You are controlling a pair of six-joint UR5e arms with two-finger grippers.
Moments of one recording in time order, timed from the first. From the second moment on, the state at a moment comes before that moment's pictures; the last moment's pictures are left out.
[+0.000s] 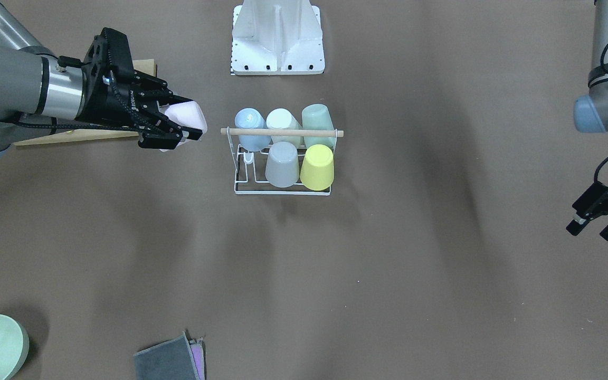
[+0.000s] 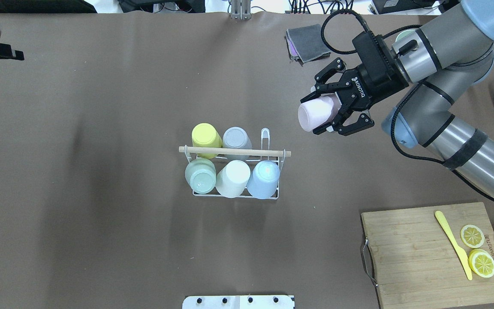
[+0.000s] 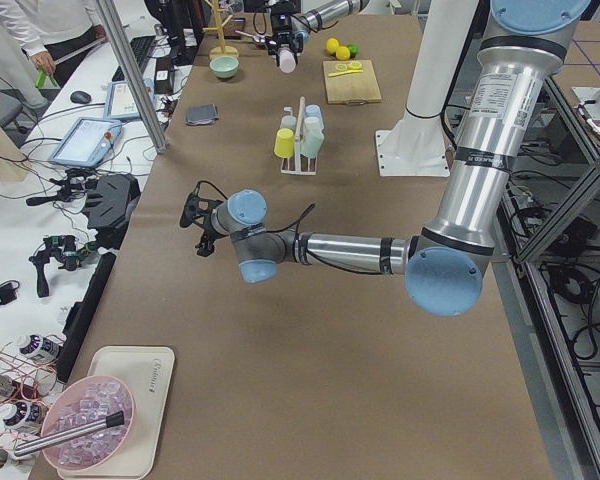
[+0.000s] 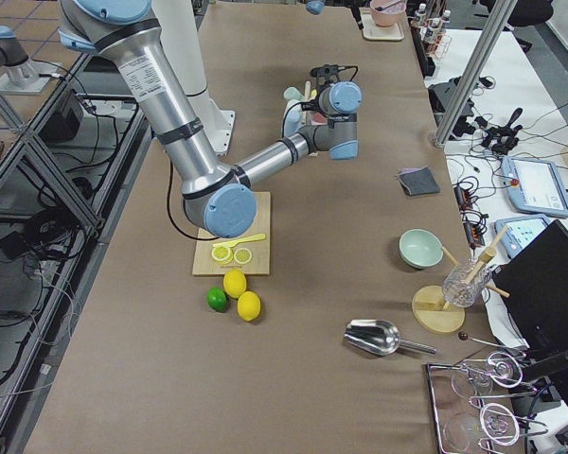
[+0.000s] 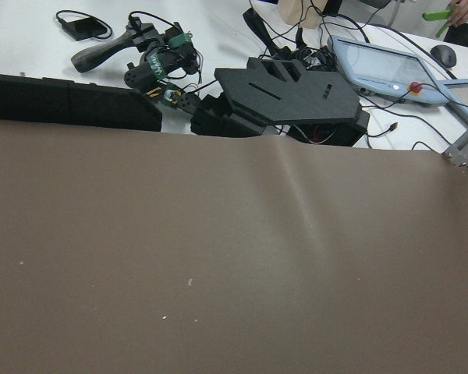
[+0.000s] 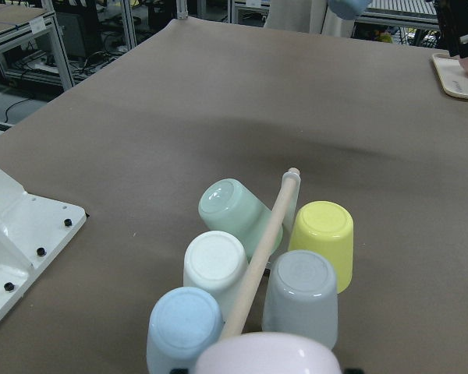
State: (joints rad) left arm -1.25 -1.80 -1.31 -2.66 -2.21 -0.99; right arm 0.91 -1.04 1.50 -0.31 2.68 -0.10
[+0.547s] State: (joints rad) left arm -1.31 -1.78 -1.30 -2.42 -2.26 -0.91; right arm 0.87 -0.97 1.45 -0.30 2.68 -0.10
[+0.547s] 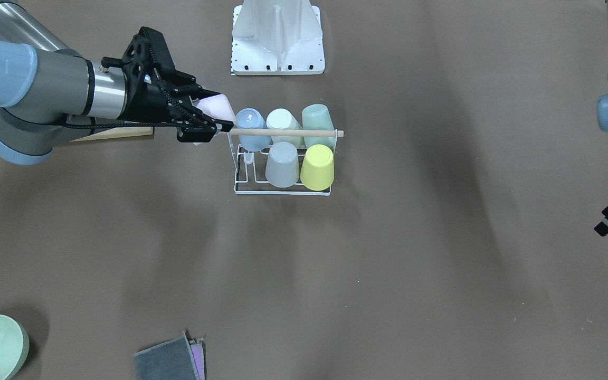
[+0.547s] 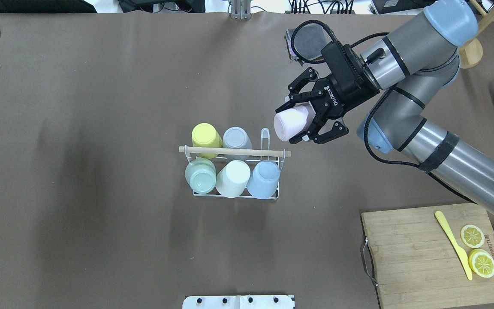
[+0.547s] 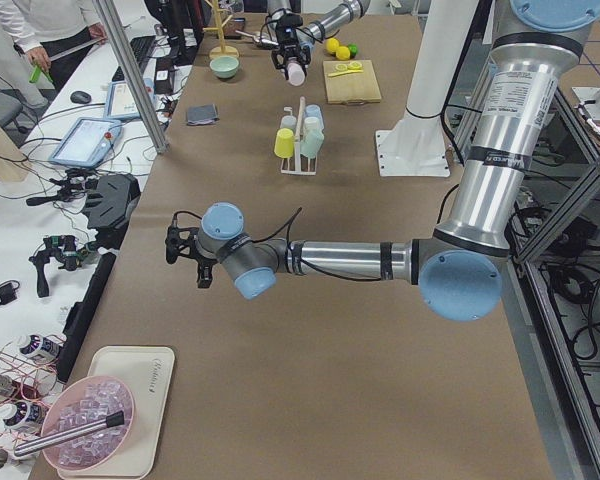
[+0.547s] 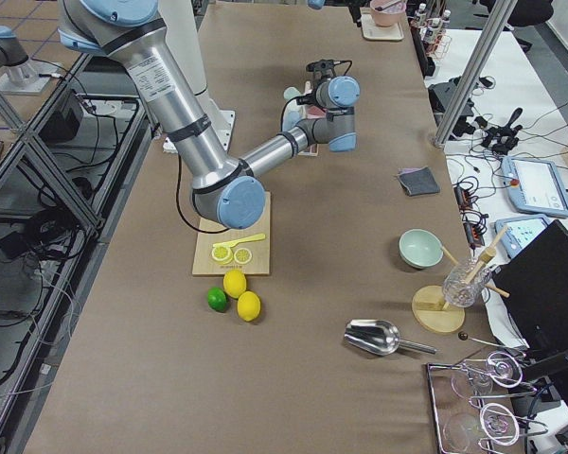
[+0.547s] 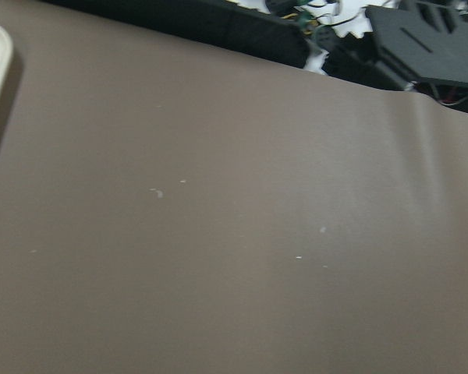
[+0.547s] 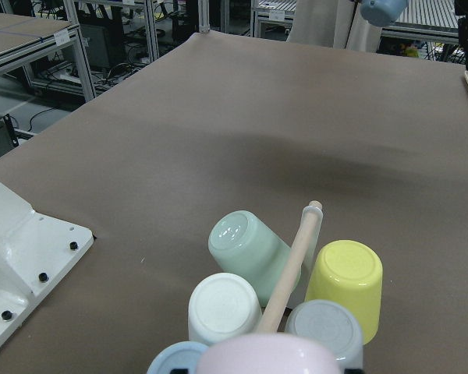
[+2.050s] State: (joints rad) left arm -1.51 -1.63 -1.40 -1.69 -2.33 -0.17; right arm 0.79 -0.84 1.30 -0.21 2.58 -0.06
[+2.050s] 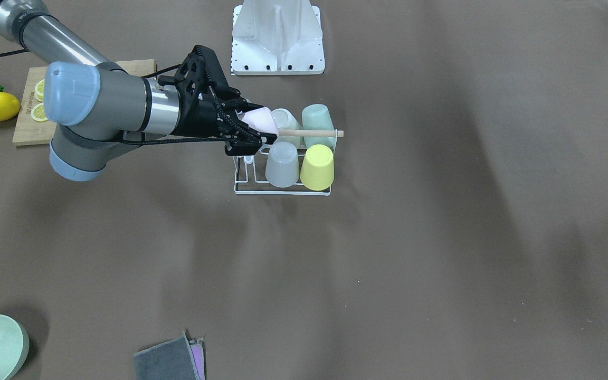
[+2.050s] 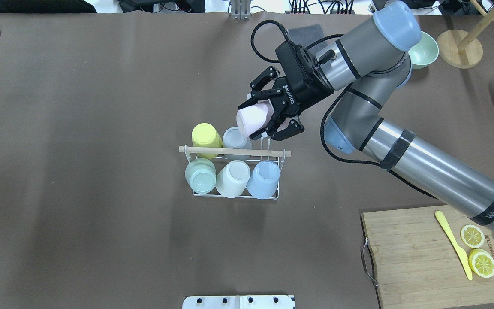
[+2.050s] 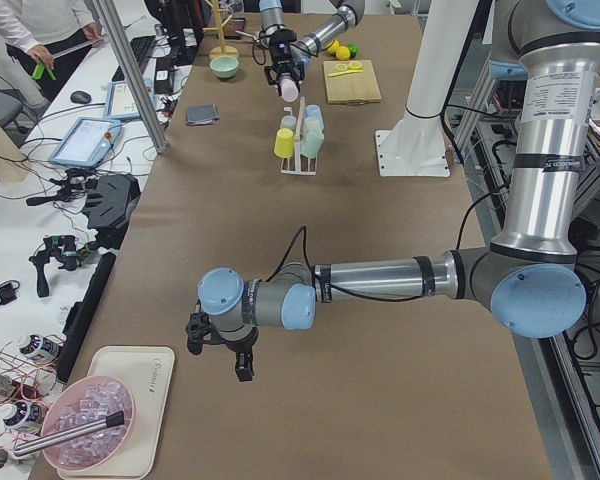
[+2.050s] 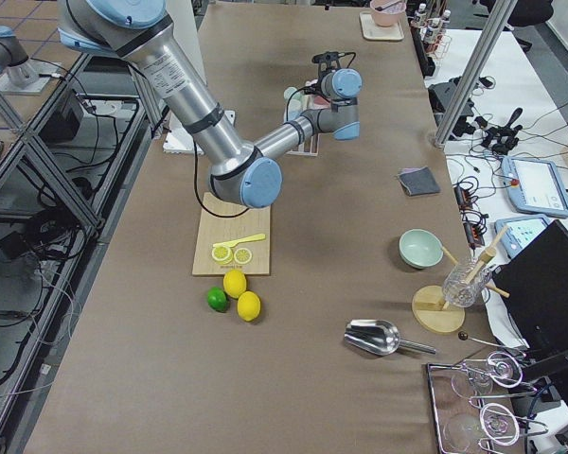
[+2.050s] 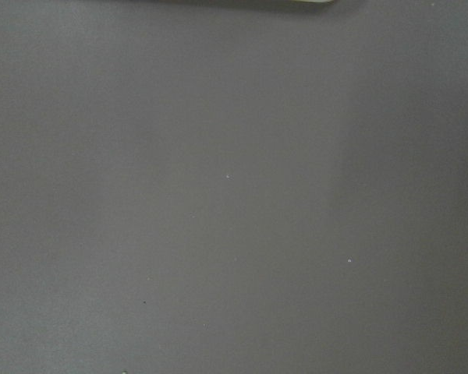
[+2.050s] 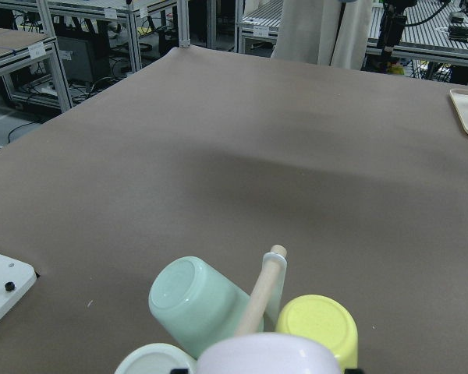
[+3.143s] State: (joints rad) left arm -1.55 -1.56 -1.39 -1.67 -2.35 -0.02; right arm 0.74 -0.86 1.27 -0.12 2.53 -0.06
